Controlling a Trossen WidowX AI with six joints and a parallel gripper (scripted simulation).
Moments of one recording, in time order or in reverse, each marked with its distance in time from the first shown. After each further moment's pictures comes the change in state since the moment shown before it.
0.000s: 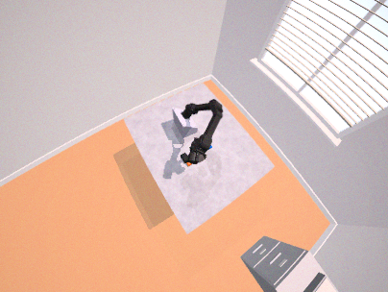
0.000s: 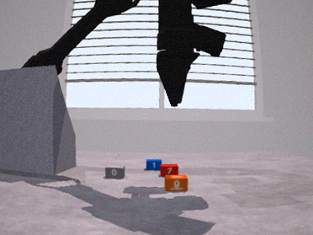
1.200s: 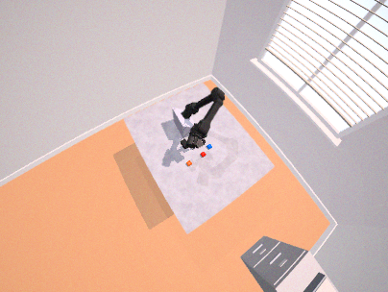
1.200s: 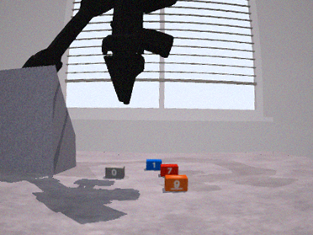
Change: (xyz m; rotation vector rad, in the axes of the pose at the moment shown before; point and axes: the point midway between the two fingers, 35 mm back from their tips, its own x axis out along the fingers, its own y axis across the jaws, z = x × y) arm -0.004 0.048 -0.085 0.001 0.010 0.010
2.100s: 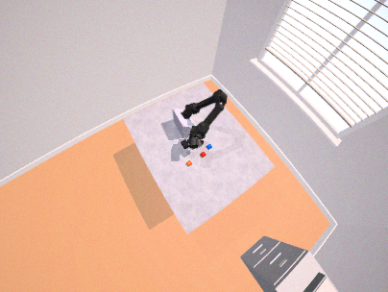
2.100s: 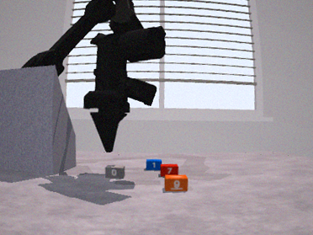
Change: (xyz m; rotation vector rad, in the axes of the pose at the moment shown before) arm 0.086 0.020 -0.029 -0.004 0.003 -0.001
